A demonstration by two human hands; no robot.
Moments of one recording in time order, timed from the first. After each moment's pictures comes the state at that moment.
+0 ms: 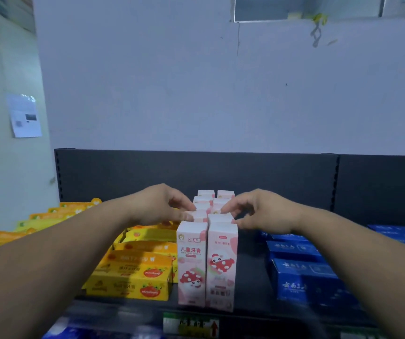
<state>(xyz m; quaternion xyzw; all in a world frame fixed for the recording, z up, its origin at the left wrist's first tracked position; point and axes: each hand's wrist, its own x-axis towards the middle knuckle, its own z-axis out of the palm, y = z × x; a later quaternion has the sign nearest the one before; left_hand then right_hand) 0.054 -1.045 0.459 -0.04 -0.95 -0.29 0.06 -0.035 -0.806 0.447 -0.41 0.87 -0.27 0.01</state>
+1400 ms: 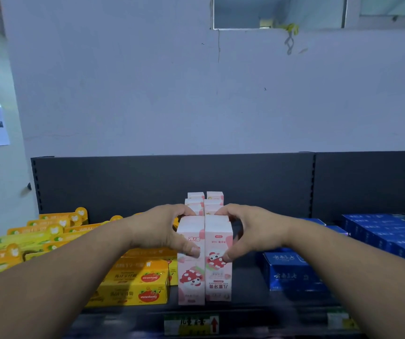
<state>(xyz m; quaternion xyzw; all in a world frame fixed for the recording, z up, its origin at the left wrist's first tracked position) 0.064 -1.035 0.442 -0.12 -0.95 -0.28 0.00 0.003 -0.807 0.434 -0.37 0.88 -0.28 0.06</state>
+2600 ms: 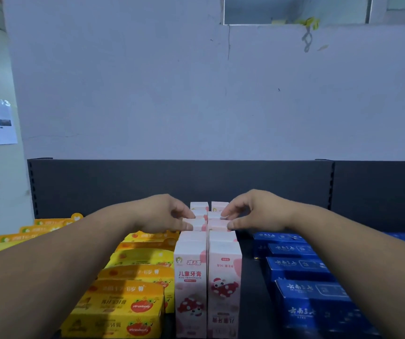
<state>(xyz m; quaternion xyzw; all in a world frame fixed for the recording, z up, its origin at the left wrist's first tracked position) 0.004 -1.053 0.467 -0.05 -0.98 -0.19 0.01 -0.064 -0.817 0.465 -0.35 0.90 -0.27 0.02</state>
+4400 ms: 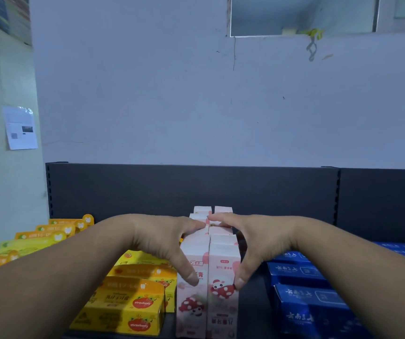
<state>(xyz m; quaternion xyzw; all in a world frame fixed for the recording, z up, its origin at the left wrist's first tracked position) 0.049 -1.020 0.473 -0.12 -0.96 -0.21 -0.14 -0.034 -0.814 0.465 -0.43 0.87 -0.16 0.15</state>
